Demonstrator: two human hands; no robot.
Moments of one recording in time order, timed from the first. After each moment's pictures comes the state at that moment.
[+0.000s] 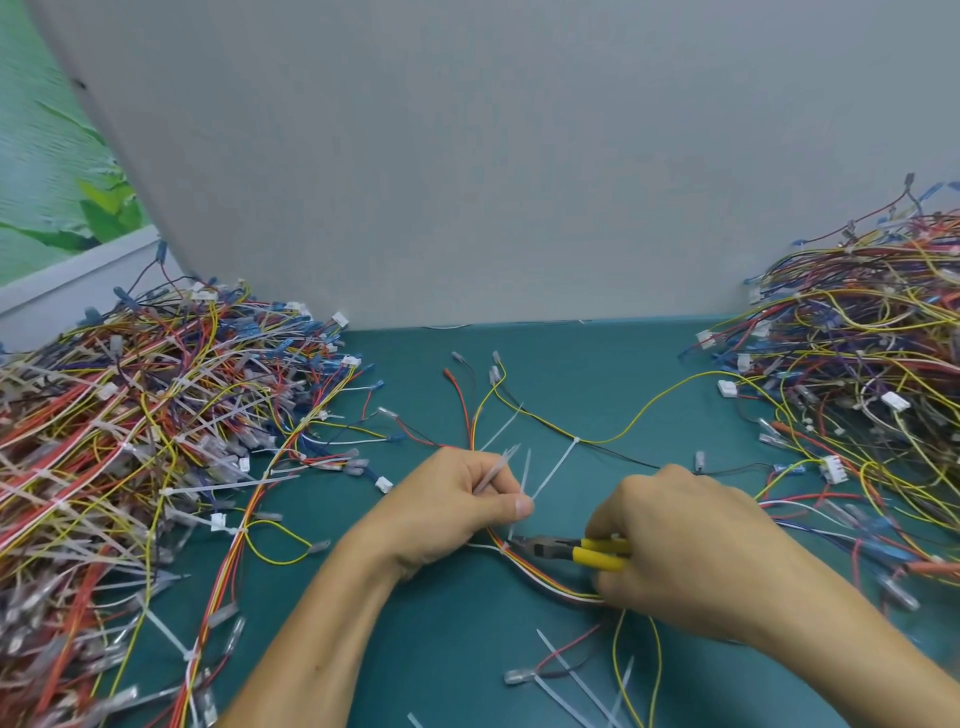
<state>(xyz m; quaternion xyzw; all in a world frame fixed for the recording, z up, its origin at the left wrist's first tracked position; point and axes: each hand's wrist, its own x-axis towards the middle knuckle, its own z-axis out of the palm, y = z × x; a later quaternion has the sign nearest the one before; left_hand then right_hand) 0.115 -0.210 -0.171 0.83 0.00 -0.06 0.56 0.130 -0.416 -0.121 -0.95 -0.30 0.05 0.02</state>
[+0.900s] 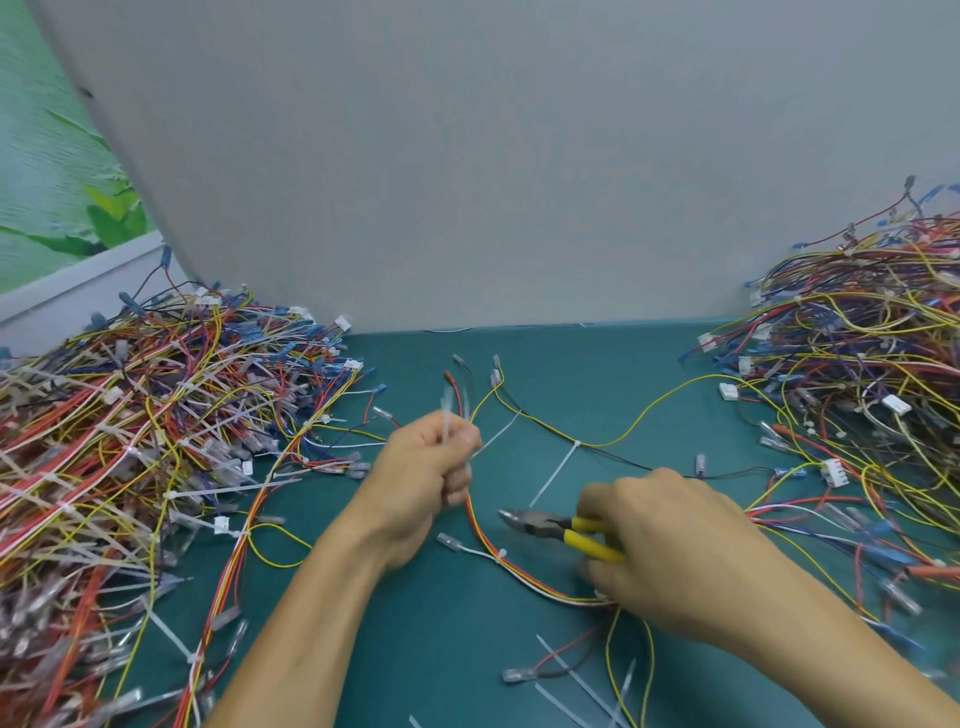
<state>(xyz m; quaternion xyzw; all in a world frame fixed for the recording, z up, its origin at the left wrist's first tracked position) 0.118 -0.206 -0.159 0.69 0.11 0.06 0.71 0.132 -0.413 -0.135 -0.95 -0.30 0.02 0.03</state>
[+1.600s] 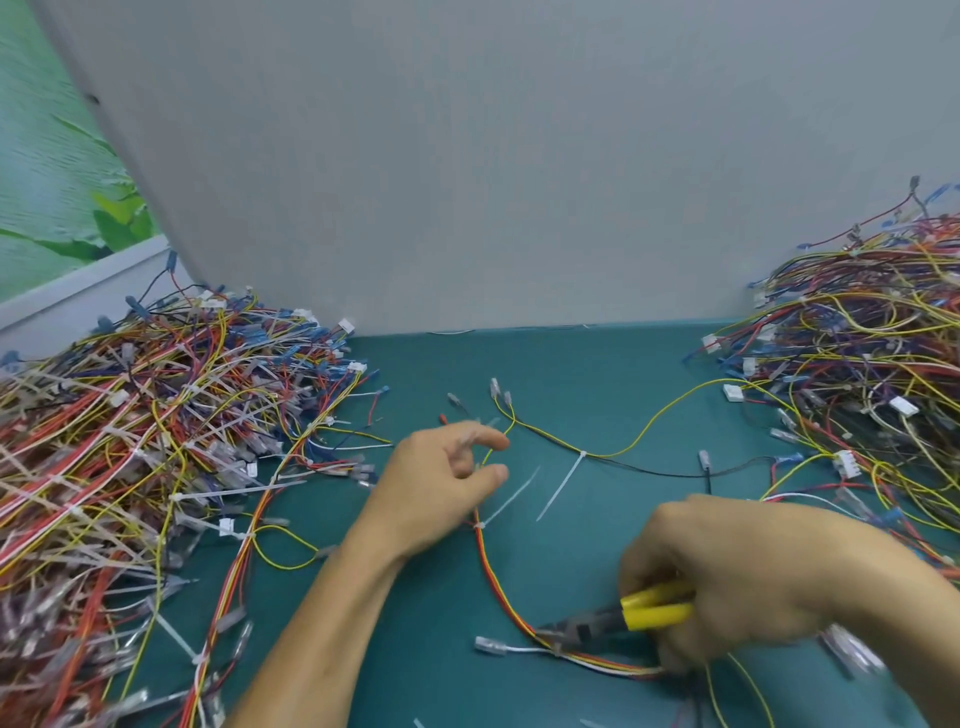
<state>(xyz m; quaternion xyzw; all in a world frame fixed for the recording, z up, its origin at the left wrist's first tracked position) 0.120 -0.198 -0.167 0.88 0.01 0.13 0.46 0.148 -0.439 -0.106 -0.87 -0.41 0.26 -0.01</state>
